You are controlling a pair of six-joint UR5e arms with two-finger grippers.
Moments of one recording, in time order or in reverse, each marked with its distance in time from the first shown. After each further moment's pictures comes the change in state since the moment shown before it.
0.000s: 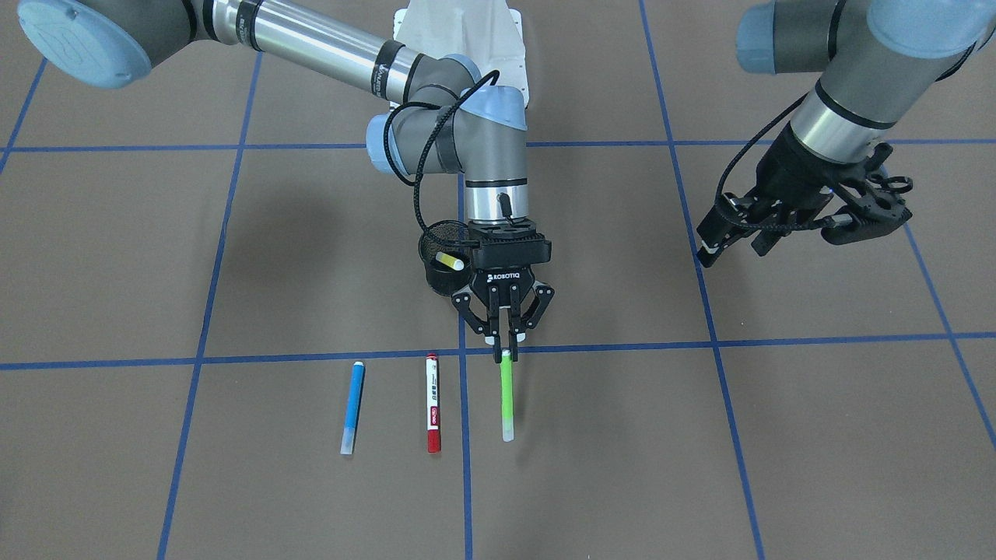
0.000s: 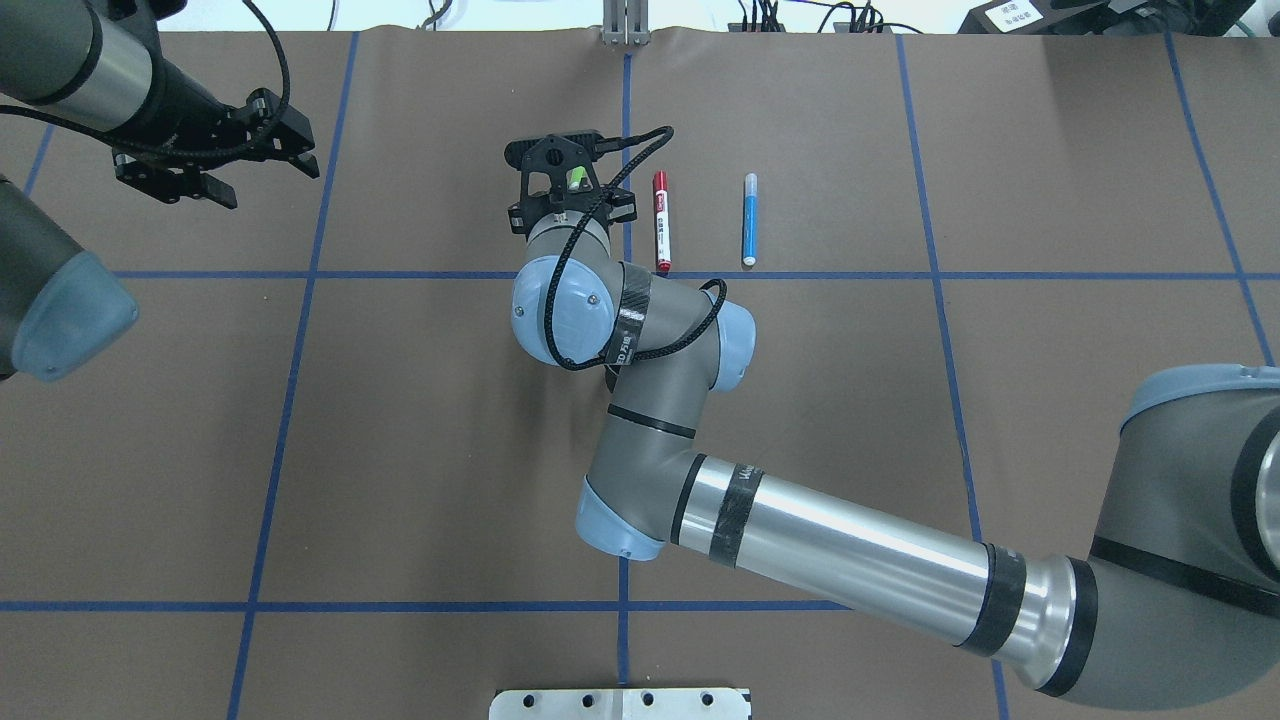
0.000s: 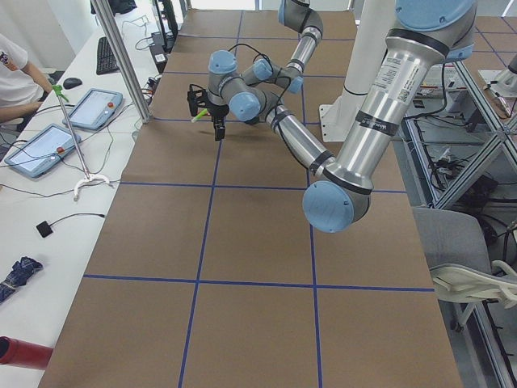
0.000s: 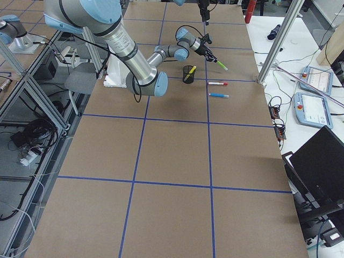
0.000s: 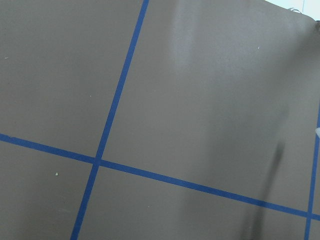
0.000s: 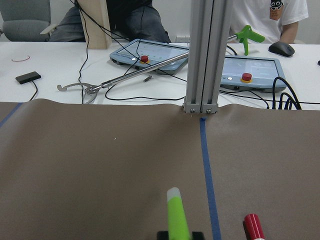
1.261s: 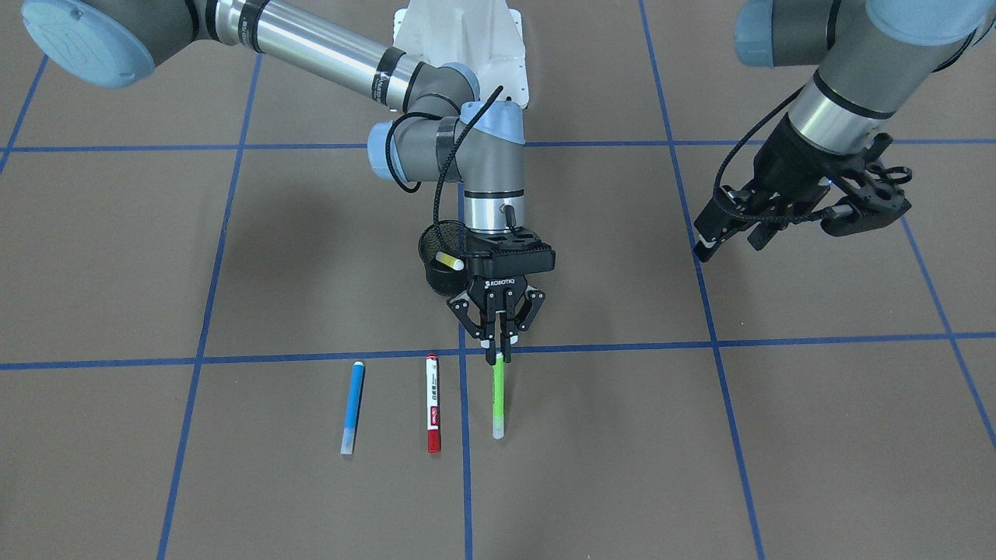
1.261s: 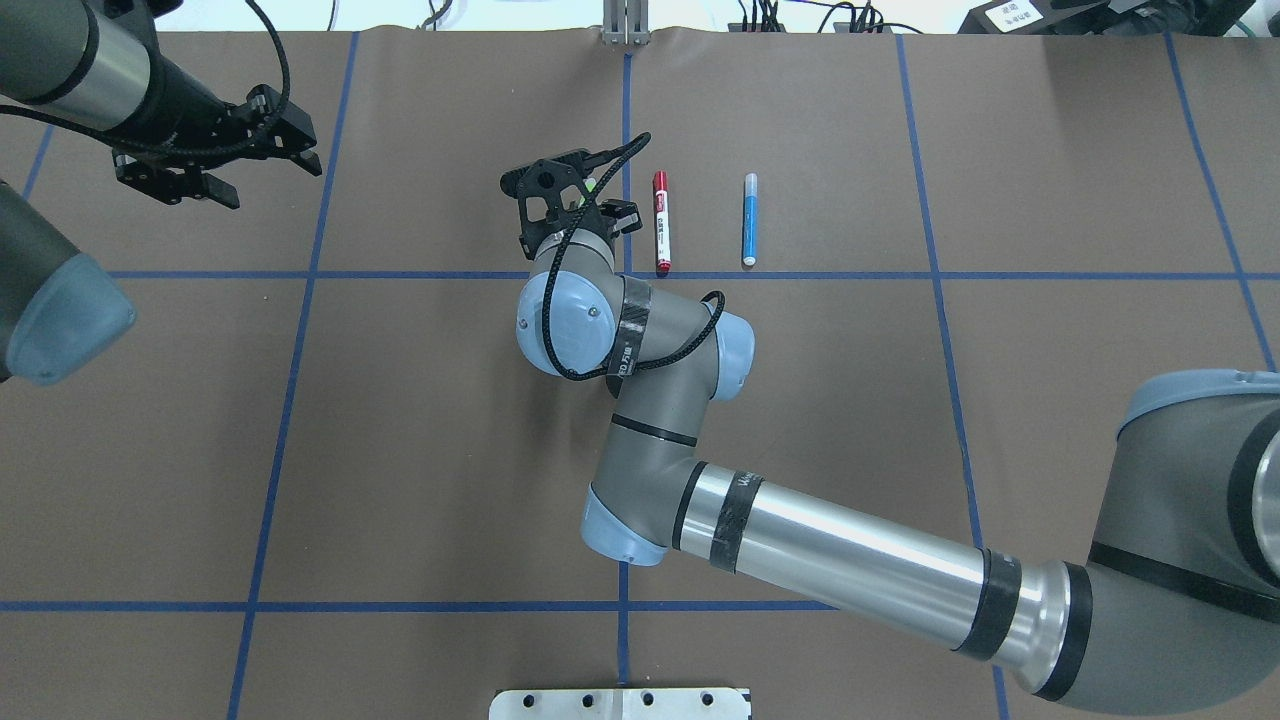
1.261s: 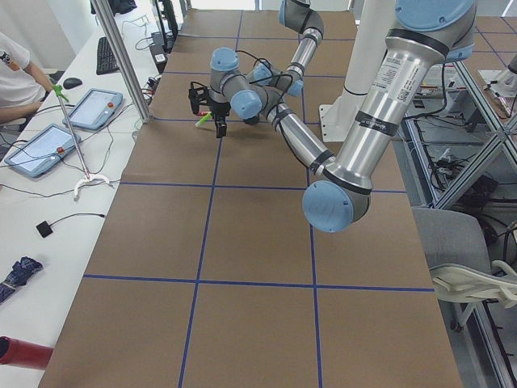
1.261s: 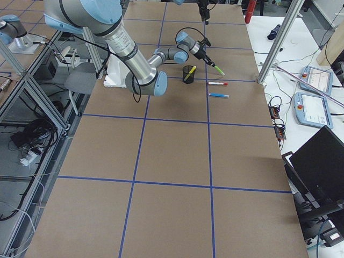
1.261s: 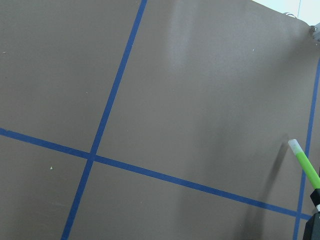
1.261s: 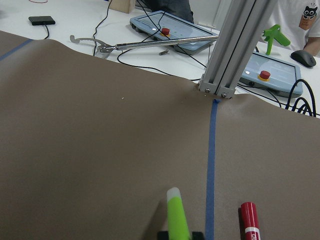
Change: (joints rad) left arm 0.002 -0.001 -0.018 0.004 0.001 -0.024; right arm -0.009 -0.004 -0.038 0.000 0.006 -0.120
